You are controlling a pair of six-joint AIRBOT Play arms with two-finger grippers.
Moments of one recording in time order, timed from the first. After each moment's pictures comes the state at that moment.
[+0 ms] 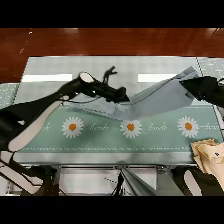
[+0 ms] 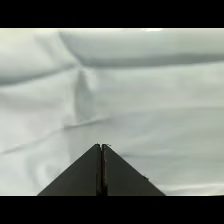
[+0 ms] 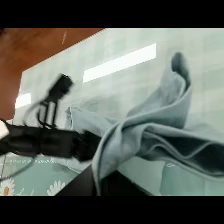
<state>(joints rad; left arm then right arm) -0.45 -1.77 1.36 0.40 -0.98 -1.20 -0.24 -0.64 0.85 -0.66 1.09 1.42</state>
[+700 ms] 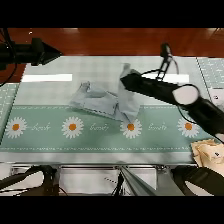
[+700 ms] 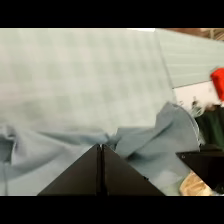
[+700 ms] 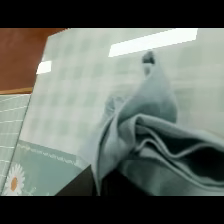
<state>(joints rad) 0.15 -1.30 1.36 0.54 -1.20 -1.17 0.51 -1.13 0.94 -0.65 0.39 1.42</state>
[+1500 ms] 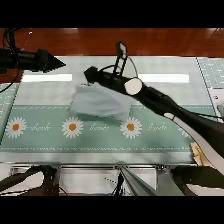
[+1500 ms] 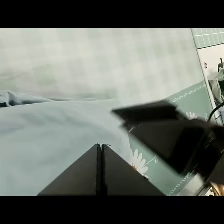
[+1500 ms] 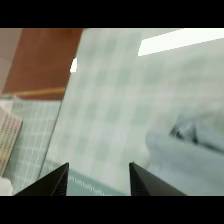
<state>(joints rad) 0.12 -1.27 1.33 0.64 -1.26 -1.16 0.69 -1.52 1.29 -0.53 0.19 1.41</state>
